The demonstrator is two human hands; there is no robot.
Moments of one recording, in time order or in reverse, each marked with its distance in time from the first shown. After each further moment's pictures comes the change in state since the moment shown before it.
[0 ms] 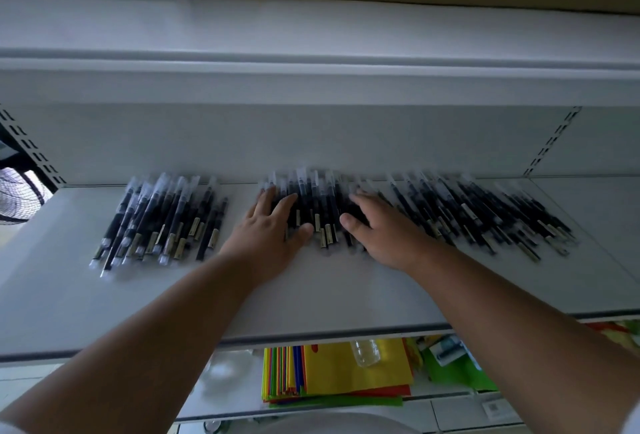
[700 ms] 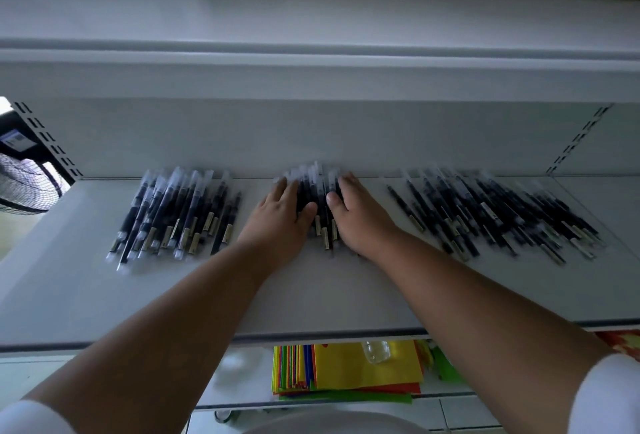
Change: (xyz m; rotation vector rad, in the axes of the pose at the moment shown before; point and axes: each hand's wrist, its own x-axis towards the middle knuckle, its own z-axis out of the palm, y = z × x) left_hand 0.010 0.007 -0.007 -0.118 0.050 -0.070; right_hand 0.037 -0.045 0.033 0.129 0.040 0.081
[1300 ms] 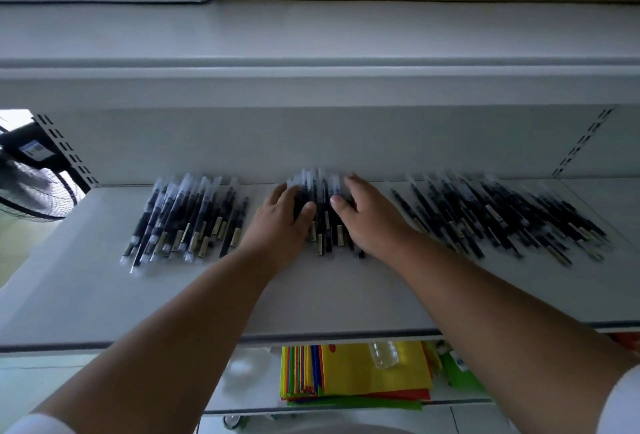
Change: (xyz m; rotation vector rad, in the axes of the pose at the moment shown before) left_hand -0.004 -0.008 -0.001 -0.109 0.088 -0.028; right_hand -0.014 -0.006 -0.016 0.030 0.061 -0.083
